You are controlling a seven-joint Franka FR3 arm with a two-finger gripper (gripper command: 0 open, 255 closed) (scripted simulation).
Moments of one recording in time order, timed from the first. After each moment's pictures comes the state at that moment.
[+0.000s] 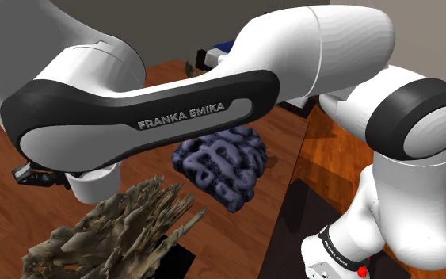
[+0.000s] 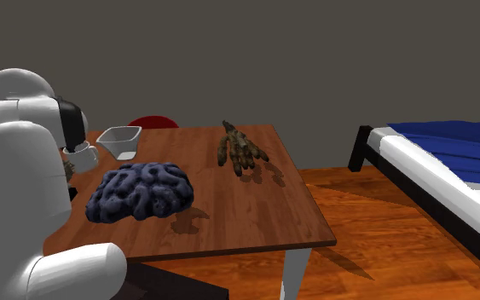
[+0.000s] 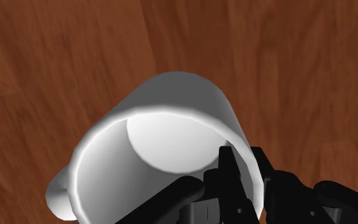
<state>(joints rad) 0.66 0.59 0.31 -1.32 -0.28 1.95 0.83</state>
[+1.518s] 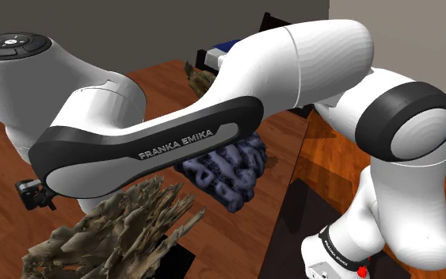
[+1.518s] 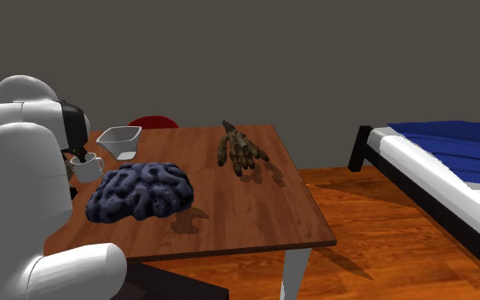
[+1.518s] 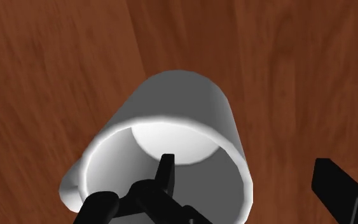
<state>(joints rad) 0.66 0.62 0.30 -1.40 -0.30 2.06 0.85</state>
